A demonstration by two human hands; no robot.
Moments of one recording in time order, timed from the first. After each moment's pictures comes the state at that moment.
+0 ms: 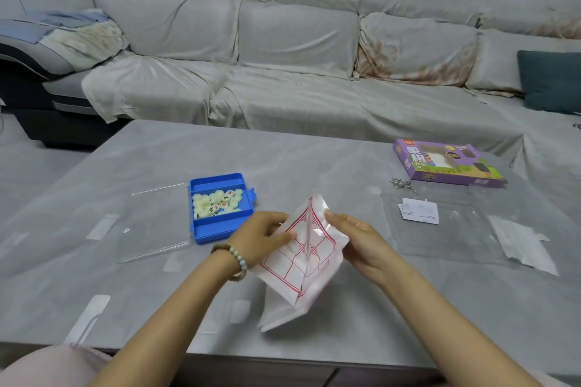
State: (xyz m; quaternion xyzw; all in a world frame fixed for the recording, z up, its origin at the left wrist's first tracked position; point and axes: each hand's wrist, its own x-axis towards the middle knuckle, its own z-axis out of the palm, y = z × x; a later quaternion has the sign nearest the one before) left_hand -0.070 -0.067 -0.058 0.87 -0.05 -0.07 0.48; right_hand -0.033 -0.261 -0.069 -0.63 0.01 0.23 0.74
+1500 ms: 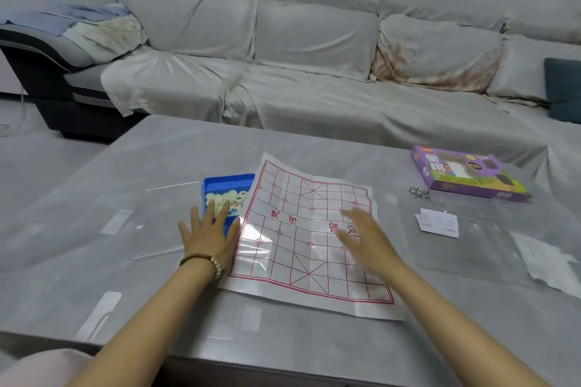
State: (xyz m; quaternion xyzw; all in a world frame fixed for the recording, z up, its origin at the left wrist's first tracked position) left_hand -0.038 0.021 -0.145 0.97 0.20 0.01 0.13; right_hand 0.010 -0.267 -0.107 -0.94 -0.15 0.03 0.29
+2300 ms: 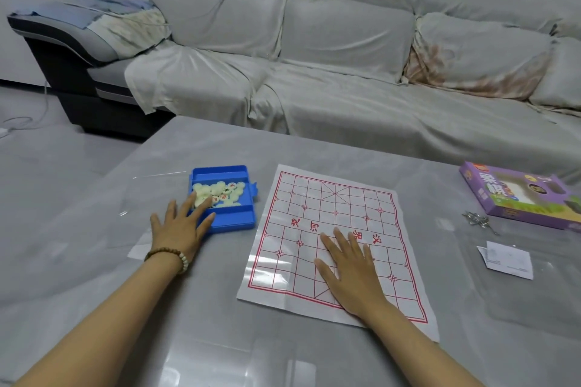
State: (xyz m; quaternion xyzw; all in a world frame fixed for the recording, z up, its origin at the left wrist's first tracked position) left_hand 0.001 0.171 -0.161 0.98 0.21 -0.01 0.07; right_hand 0.035 -0.155 -0.170 -0.97 -0.20 0.06 0.10
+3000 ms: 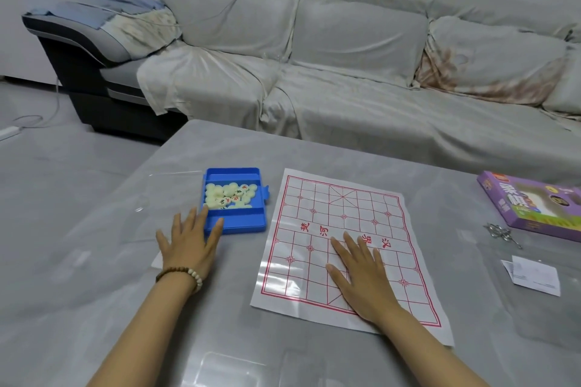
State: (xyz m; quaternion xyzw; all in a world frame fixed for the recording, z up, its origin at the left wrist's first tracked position) left_hand -0.021 0.174 -0.150 0.94 0.26 0.04 0.20; right_hand 0.040 -0.131 -0.163 -0.97 -0.20 0.08 0.09
